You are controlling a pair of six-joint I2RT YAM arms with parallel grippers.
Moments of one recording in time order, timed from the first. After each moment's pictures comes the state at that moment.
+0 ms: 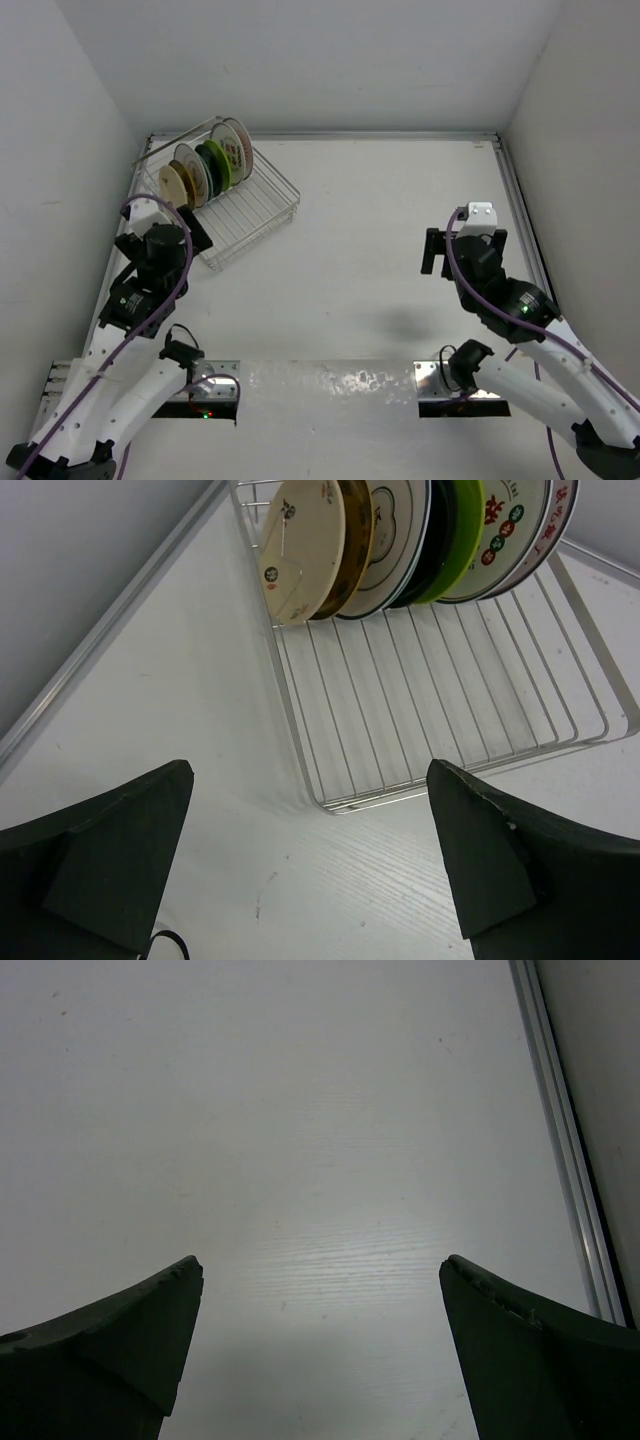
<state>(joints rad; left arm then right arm) -0.35 0.65 0.81 -0.66 -0.70 -0.47 0.68 0.67 0.82 -0.76 0.71 0.33</state>
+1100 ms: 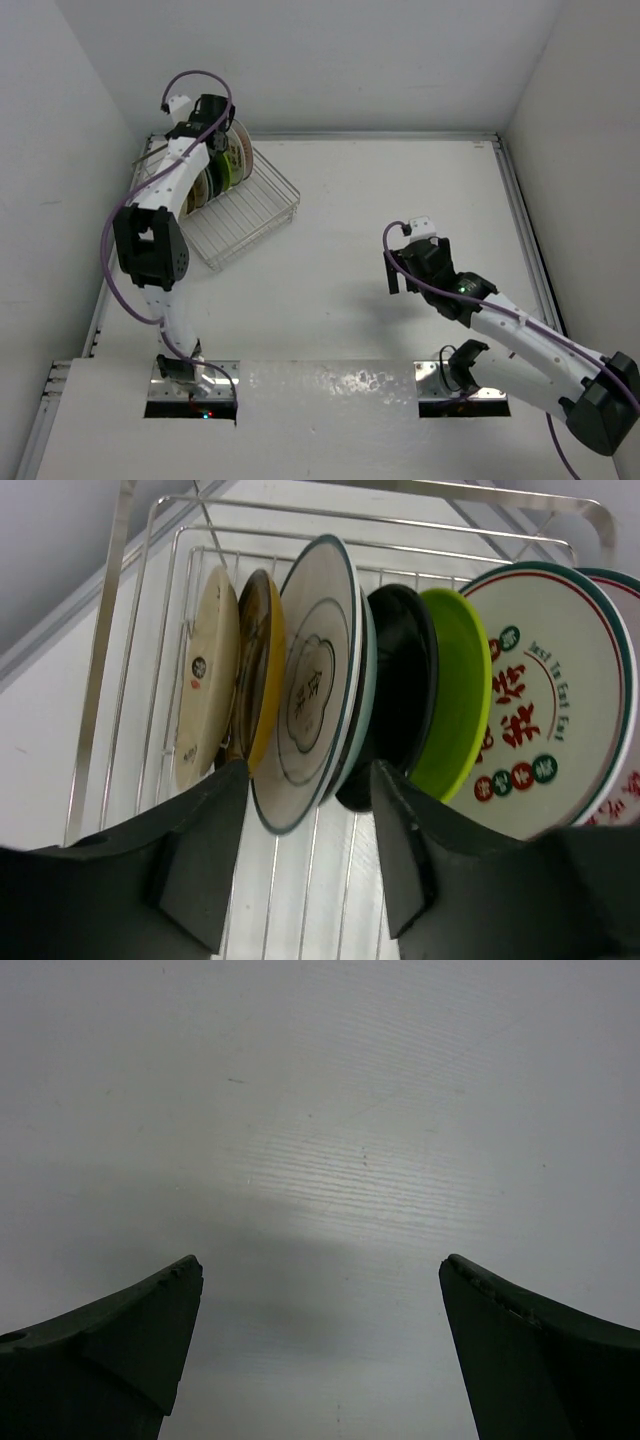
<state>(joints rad) -0.13 1.93 1.82 -0.77 -0.73 -0.72 0.68 0.89 0.56 -0.47 0.47 0.28</state>
